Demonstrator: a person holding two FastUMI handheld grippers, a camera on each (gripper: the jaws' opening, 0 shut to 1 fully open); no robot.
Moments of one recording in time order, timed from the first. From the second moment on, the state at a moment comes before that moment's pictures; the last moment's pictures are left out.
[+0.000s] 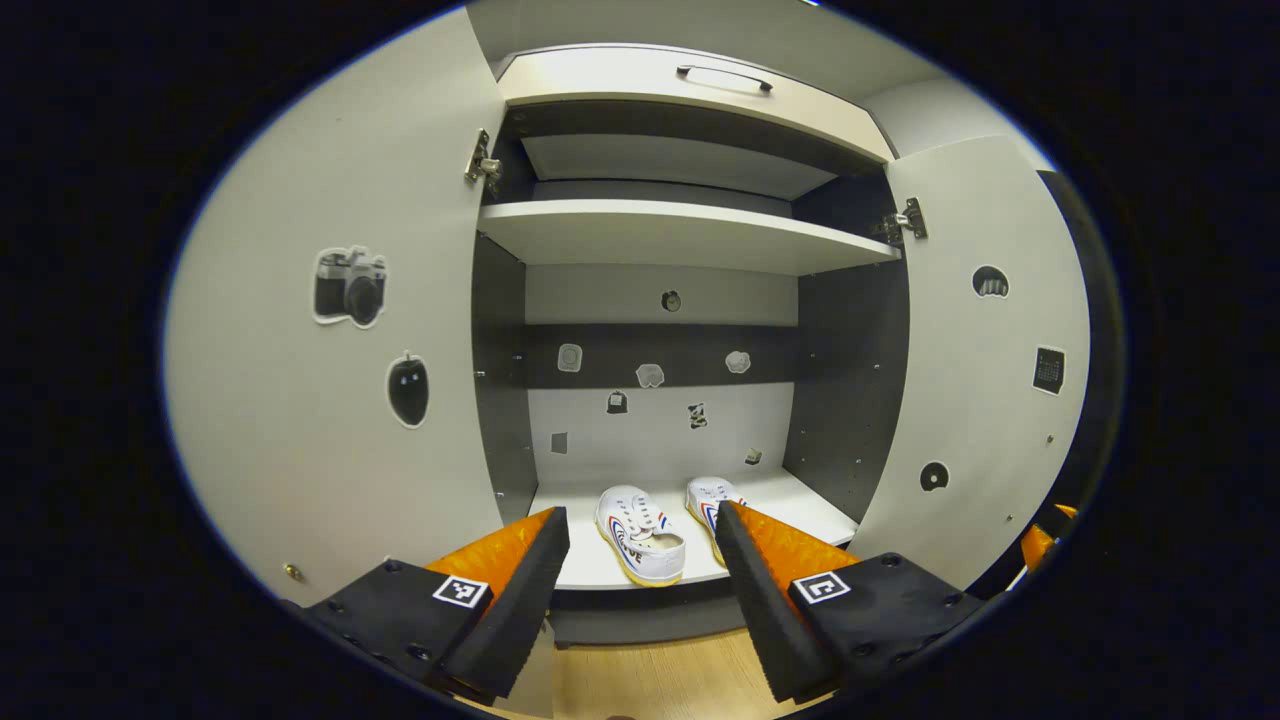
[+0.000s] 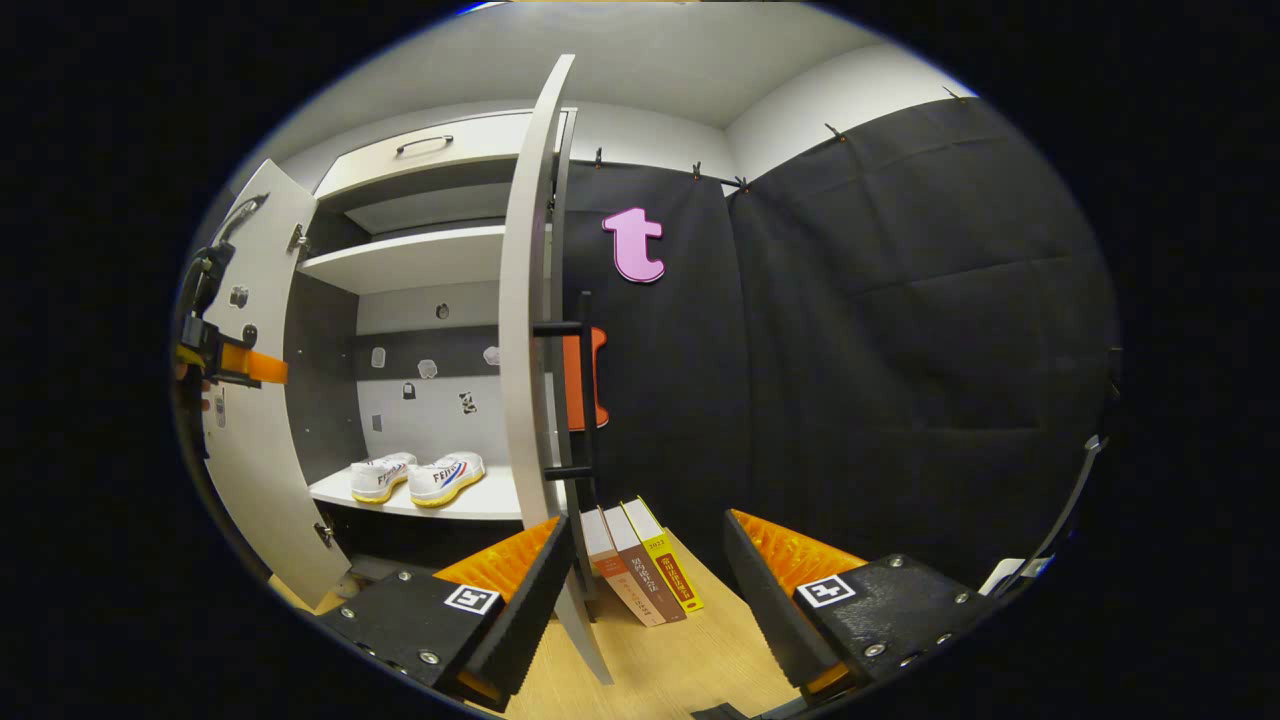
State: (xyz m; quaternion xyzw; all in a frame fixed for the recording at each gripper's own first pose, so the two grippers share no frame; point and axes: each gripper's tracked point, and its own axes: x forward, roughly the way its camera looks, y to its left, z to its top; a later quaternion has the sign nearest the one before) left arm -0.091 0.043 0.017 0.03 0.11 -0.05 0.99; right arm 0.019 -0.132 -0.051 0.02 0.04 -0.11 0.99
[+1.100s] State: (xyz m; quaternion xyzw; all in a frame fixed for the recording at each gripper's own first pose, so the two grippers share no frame) left arm -0.234 0.088 0.050 0.02 0.04 -0.03 1.00; right arm 0.055 -0.119 -0.096 0.02 0.06 -0.10 0.99
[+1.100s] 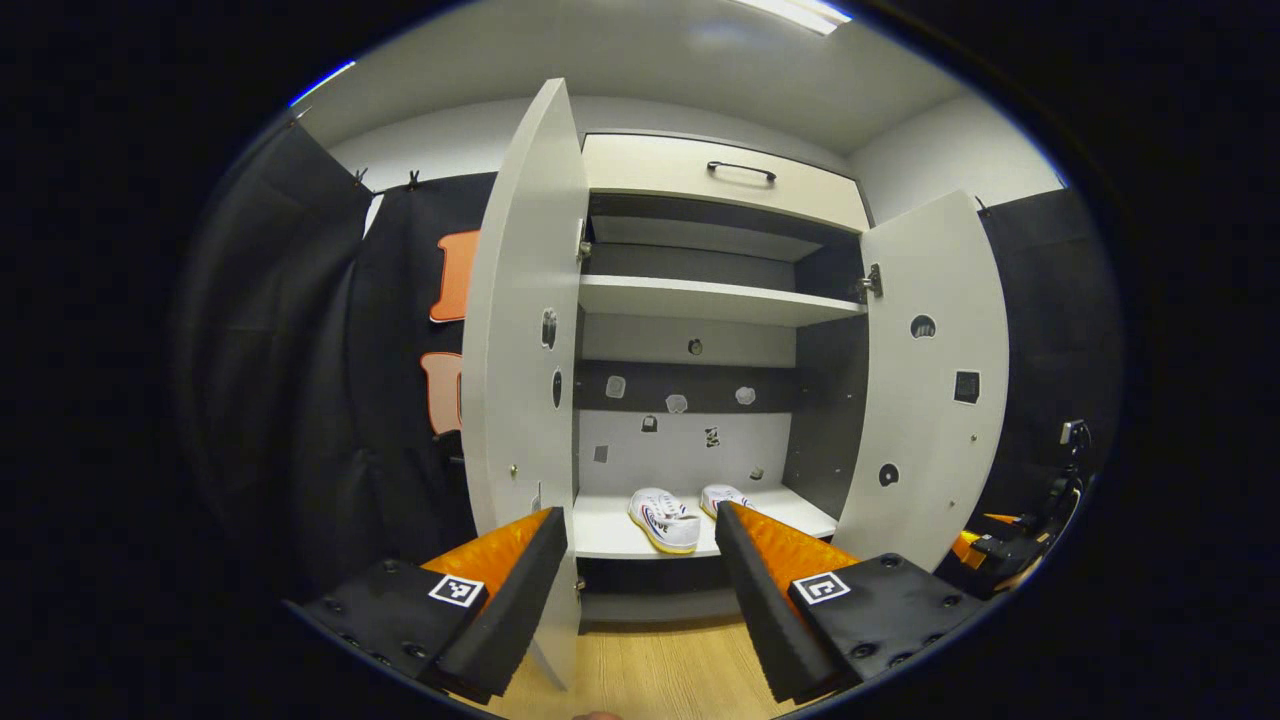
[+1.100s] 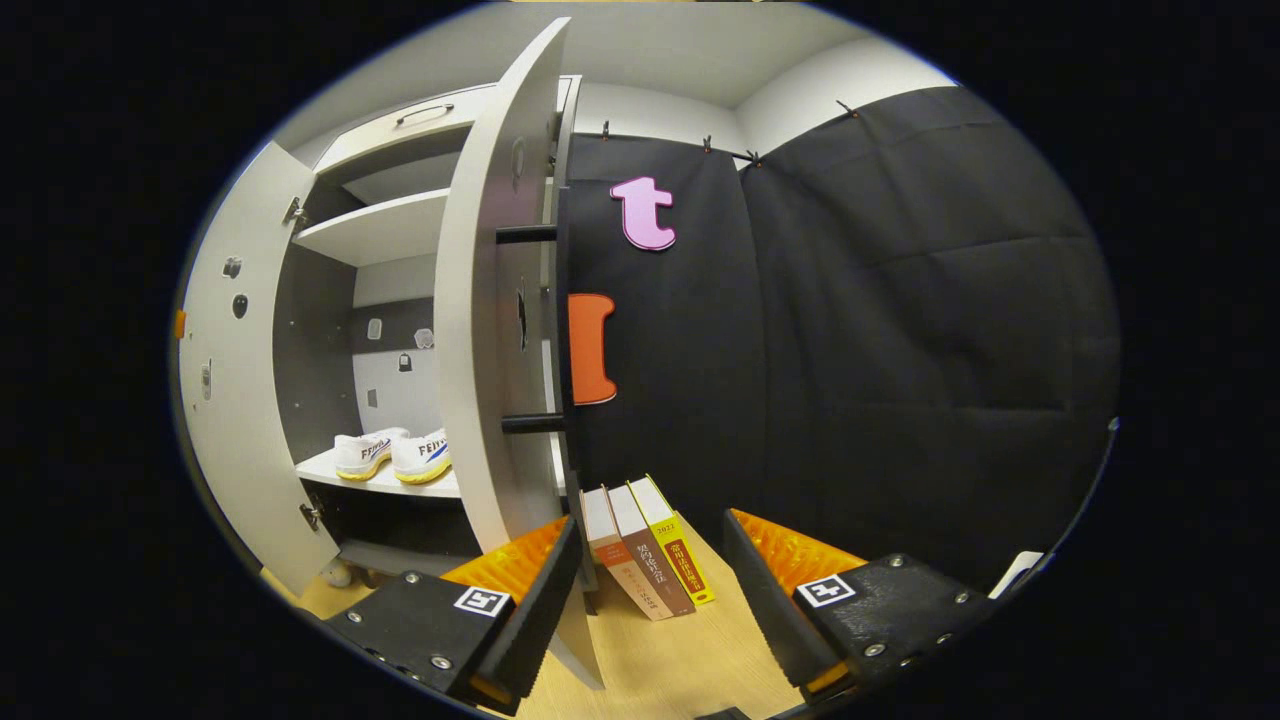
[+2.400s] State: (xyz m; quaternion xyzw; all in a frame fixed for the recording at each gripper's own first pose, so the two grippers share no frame) left arm -0.298 0.191 0.053 0.01 0.04 0.04 1.00; right arm 0.091 0.024 -0.103 0.01 0.07 0.05 1.00
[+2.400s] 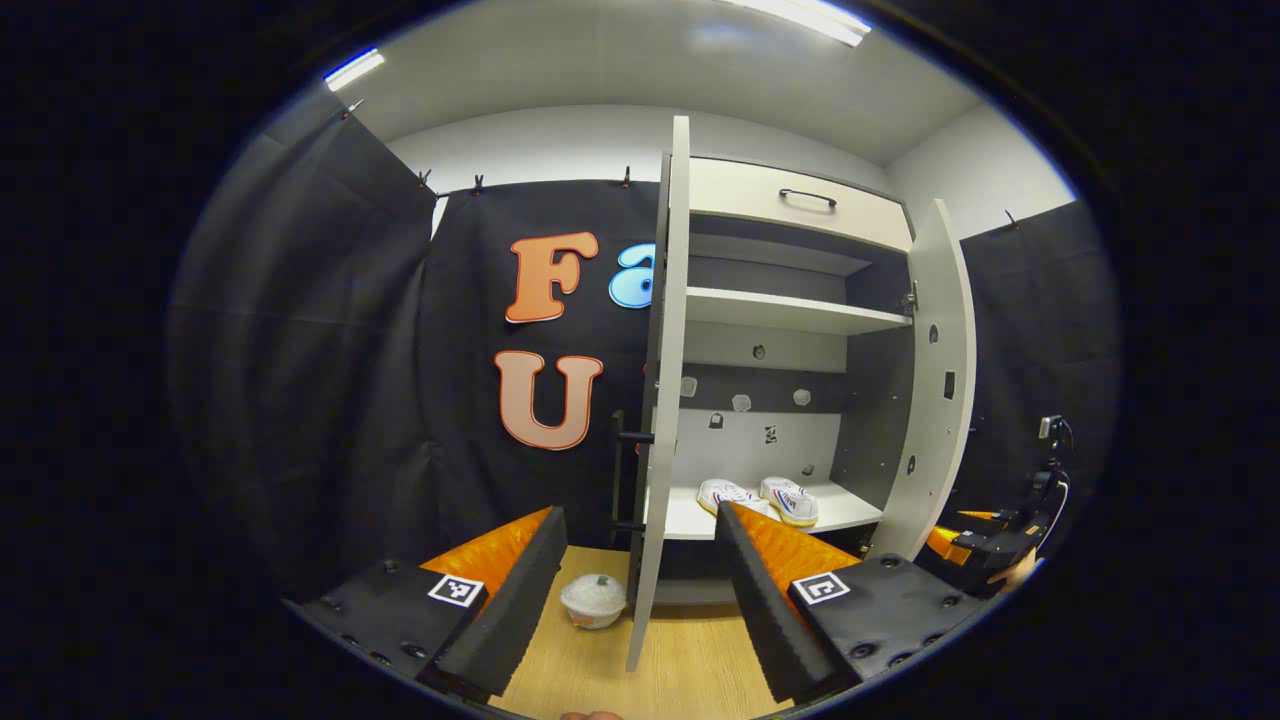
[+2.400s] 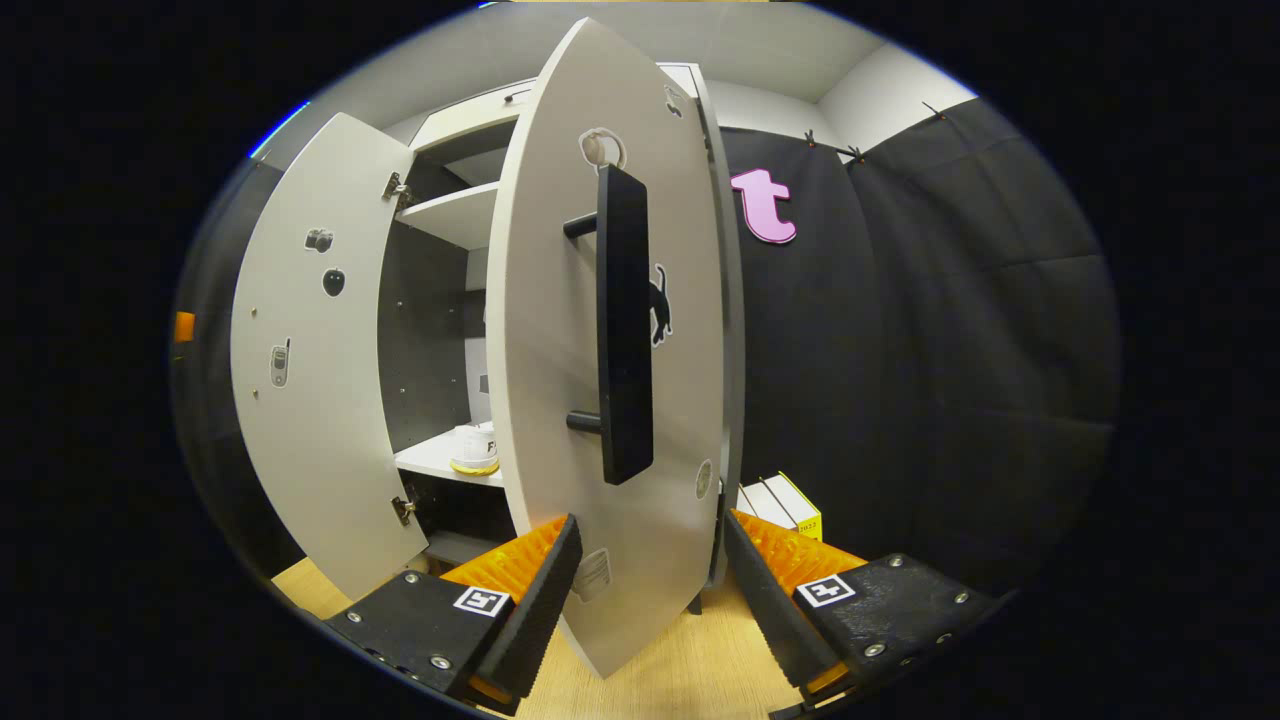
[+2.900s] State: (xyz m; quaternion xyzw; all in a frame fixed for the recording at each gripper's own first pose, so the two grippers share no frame) left arm -0.301 0.234 0.047 0.02 0.03 0.07 1.00; right arm 0.152 0.091 -0.107 0.03 0.08 0.08 0.99
